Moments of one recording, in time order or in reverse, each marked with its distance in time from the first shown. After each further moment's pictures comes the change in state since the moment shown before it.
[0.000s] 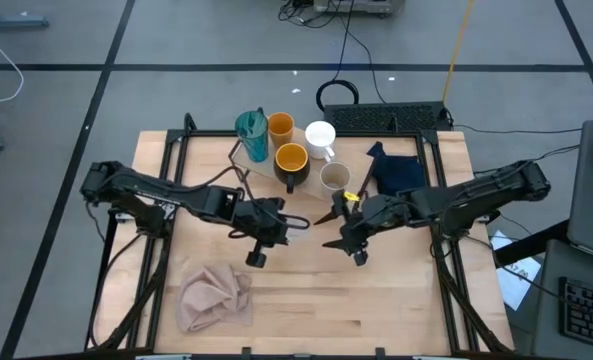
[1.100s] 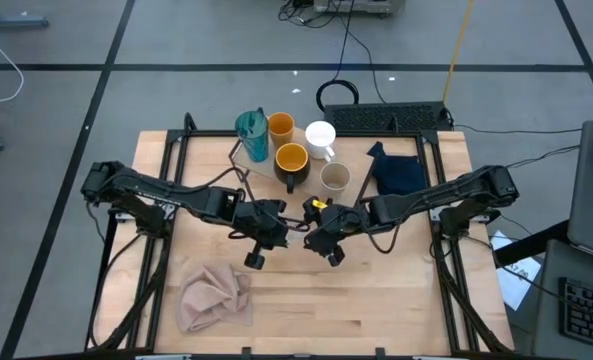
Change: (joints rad) left arm -0.002 0.008 0.000 0.001 0.027 0.046; right arm -0.049 0.301 0.146 -0.030 0.001 -0.071
